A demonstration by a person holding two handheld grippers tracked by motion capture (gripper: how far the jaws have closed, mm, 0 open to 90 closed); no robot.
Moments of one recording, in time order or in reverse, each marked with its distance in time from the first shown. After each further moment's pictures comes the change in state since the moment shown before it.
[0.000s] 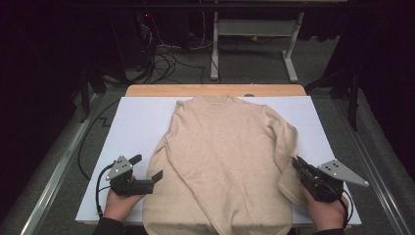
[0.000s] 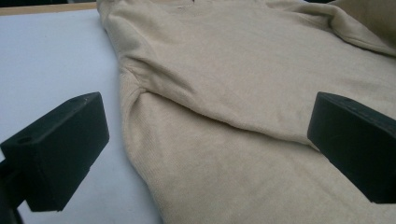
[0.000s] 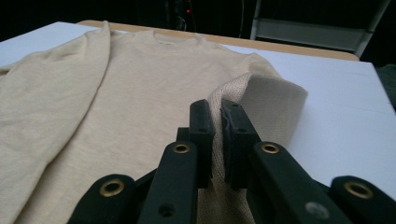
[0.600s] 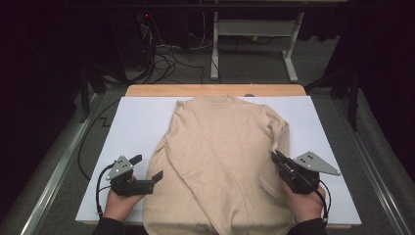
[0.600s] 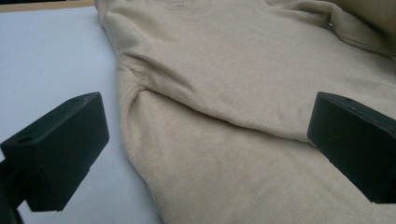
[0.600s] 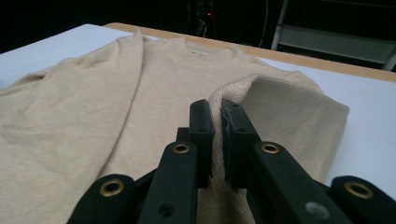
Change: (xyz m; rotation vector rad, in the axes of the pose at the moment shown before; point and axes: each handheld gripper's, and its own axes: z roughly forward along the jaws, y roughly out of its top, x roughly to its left) left arm 0.001 -0.001 0.001 0.005 -0.005 0.002; right arm 0.039 0.019 0.030 -0.008 0.068 -0.047
